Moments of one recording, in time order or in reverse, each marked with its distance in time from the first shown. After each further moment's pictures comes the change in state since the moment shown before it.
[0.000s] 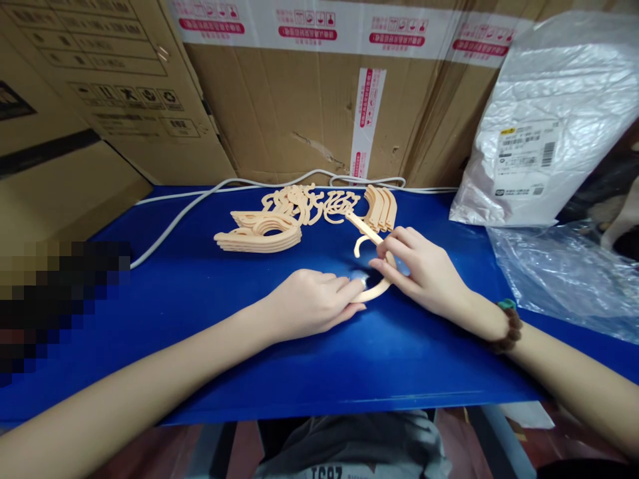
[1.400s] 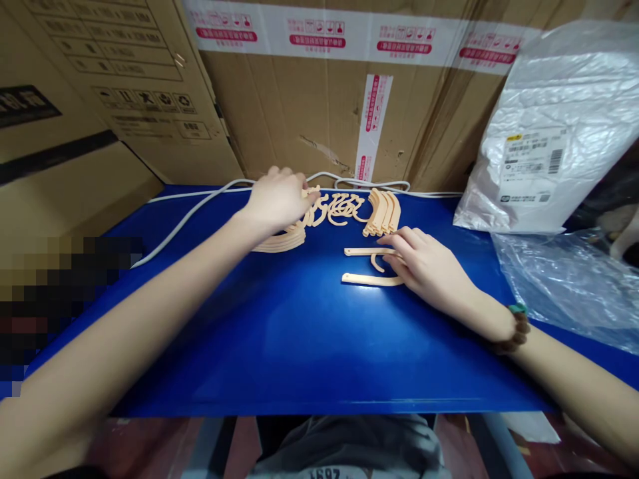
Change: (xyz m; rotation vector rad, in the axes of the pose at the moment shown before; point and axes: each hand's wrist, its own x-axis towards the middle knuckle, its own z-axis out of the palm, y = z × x) left_hand 0.047 -0.115 -0.020 0.157 -0.204 -0.844; right_hand 0.000 0.014 0.000 -0.270 -0.097 -0.003
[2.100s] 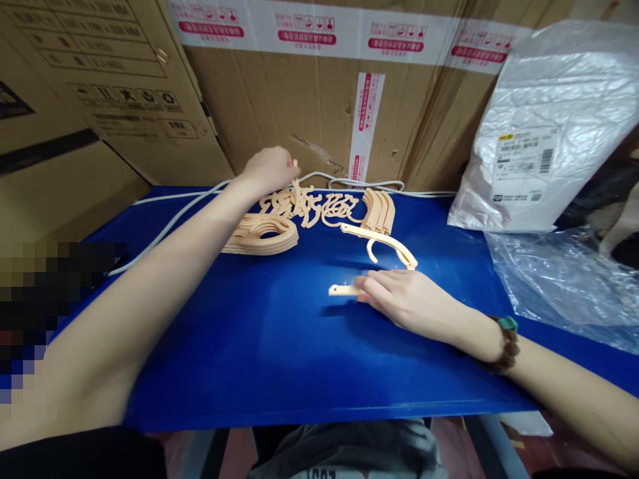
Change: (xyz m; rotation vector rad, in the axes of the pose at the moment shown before) left_hand 0.062 -0.024 0.005 -0.188 -0.030 -0.088; right_hand -0.009 -0.027 -0.003 0.169 -0.080 -0.328
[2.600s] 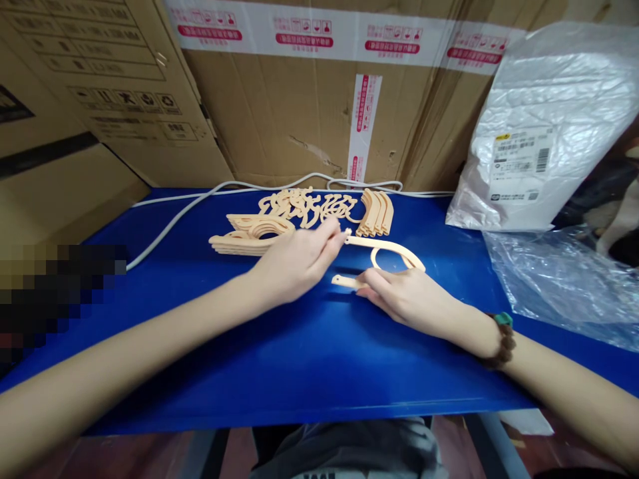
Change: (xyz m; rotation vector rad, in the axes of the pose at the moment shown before) left_hand -0.141 0.054 0.007 -0.260 -0.040 0.472; right_hand -0.003 0.001 0.002 -0.028 -0.013 0.102
